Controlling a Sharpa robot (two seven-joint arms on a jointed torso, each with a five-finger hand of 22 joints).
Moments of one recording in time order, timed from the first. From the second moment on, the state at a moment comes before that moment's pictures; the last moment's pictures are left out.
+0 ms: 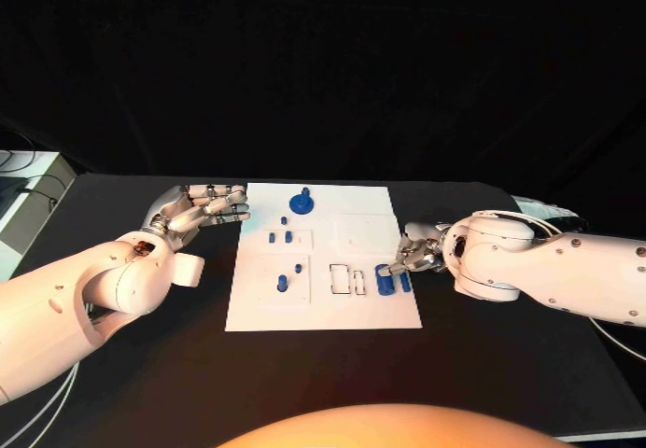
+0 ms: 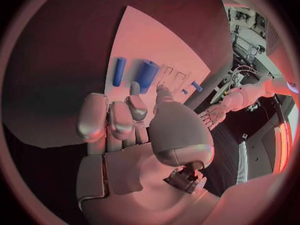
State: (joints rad) left arm 0.98 -0.85 0.16 1.44 -0.25 -0.22 0.32; left_hand 1.46 0.03 -0.06 0.03 0.29 1.04 0.14 0.06 0.06 1.07 0.15 0.06 0.06 1.02 0.16 0.06 0.07 0.13 0.97 0.22 0.08 0.07; right arm 1.17 -1.03 -0.13 1.72 -1.31 -0.09 -0.56; right_hand 1.06 0.02 -0.25 0.19 0.45 1.16 0.04 0.11 0.65 1.37 -0.04 0.97 1.31 1.43 -0.10 1.25 0.91 0.07 1.47 -0.11 1.05 1.31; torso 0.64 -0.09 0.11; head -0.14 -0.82
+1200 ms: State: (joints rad) left arm 0.98 -0.85 0.16 1.44 -0.25 -0.22 0.30; left_hand 1.46 0.03 -0.06 0.03 0.29 1.02 0.16 0.06 0.06 1.05 0.16 0.06 0.06 1.01 0.16 0.06 0.07 0.13 0.97 0.22 0.08 0.07; right arm 1.11 -0.95 -0.14 1.65 -1.31 -0.12 -0.58; right_hand 1.10 0.01 -0.16 0.17 0.49 1.17 0.03 0.09 0.64 1.36 -0.04 0.95 1.31 1.44 -0.10 1.24 0.92 0.07 1.47 -0.11 1.07 1.31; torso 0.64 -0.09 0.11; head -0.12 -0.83
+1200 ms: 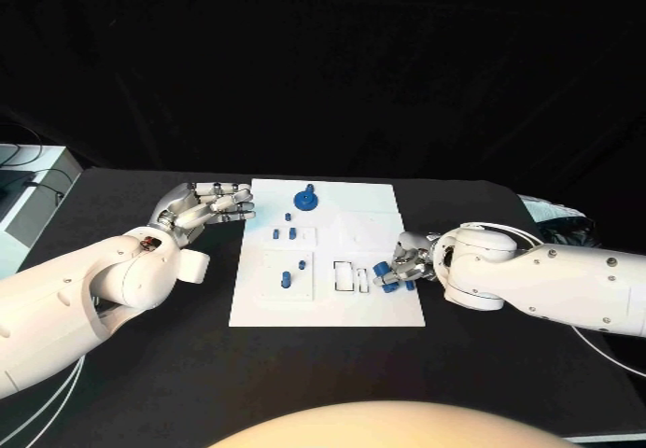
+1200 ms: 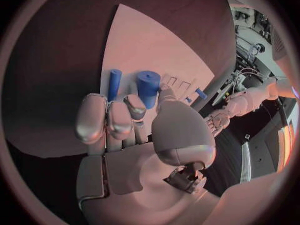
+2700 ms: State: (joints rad) left arm 0.98 -0.85 0.16 1.44 -0.25 -0.21 0.28; left_hand 1.46 0.03 -0.06 0.03 0.29 1.02 0.16 0.06 0.06 1.05 0.16 0.06 0.06 1.00 0.16 0.06 0.07 0.13 0.97 0.22 0.08 0.07; right arm 1.15 -0.83 -0.14 1.65 -1.01 -0.25 -0.56; right_hand 1.05 0.00 -0.05 0.18 0.44 1.16 0.03 0.10 0.64 1.36 -0.04 0.93 1.31 1.44 -0.10 1.22 0.91 0.06 1.47 -0.11 1.06 1.31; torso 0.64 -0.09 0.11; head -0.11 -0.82
